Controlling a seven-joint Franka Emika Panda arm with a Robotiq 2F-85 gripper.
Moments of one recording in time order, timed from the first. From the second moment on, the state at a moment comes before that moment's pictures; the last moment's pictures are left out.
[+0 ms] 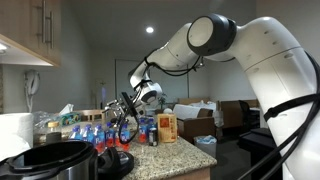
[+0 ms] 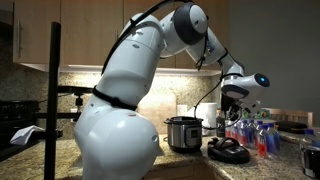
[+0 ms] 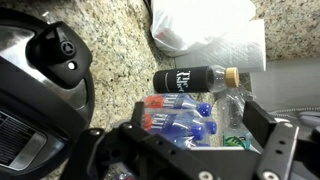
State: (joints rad) arm 0.03 0.35 -0.06 -1.77 1.40 2.34 -0.05
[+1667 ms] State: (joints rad) arm -0.07 0.03 -0.15 -2.02 0.12 2.19 0.49
